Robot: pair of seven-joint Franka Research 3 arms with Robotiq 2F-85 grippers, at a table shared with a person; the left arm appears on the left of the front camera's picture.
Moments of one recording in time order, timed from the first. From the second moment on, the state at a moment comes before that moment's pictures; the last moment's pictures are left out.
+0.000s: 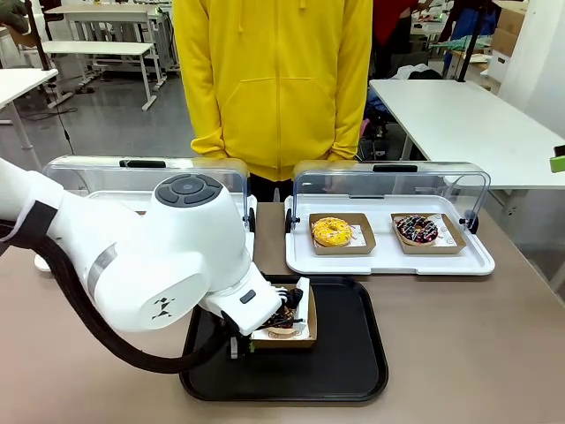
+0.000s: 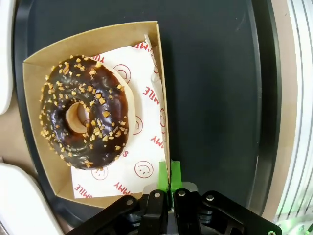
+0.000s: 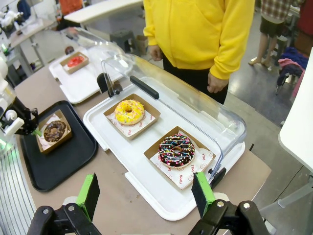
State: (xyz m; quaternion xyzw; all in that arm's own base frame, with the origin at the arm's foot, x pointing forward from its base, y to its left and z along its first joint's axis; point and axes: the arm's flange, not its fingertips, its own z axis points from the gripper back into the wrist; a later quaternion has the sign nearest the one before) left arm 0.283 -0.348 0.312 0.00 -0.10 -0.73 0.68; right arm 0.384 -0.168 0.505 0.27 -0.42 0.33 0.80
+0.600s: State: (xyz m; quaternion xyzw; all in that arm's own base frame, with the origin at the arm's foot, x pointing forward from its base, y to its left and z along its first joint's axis) left arm 0.286 -0.352 0.328 0.00 -0.10 -0.73 0.68; right arm 0.384 -0.168 0.505 0.27 -0.42 0.33 0.80
